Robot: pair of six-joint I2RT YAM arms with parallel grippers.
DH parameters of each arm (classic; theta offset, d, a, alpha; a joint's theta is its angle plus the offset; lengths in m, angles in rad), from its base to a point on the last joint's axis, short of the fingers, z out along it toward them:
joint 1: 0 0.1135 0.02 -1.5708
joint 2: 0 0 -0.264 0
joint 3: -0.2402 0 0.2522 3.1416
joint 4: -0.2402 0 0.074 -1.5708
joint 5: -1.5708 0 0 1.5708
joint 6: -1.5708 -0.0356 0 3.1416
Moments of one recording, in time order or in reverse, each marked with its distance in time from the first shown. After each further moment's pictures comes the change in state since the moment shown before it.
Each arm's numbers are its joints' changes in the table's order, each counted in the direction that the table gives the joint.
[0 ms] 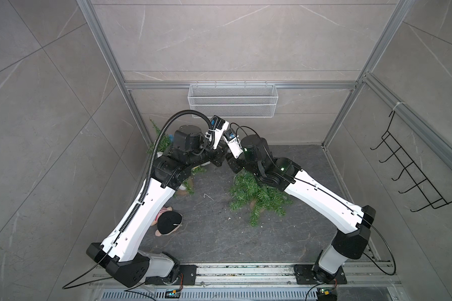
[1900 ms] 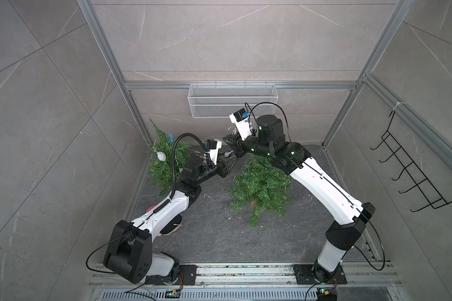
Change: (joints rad) left arm 0.111 0.031 0.769 1.168 -0.290 0.356; right arm -0.159 0.060 -0.190 -0.016 0.476 -0.190
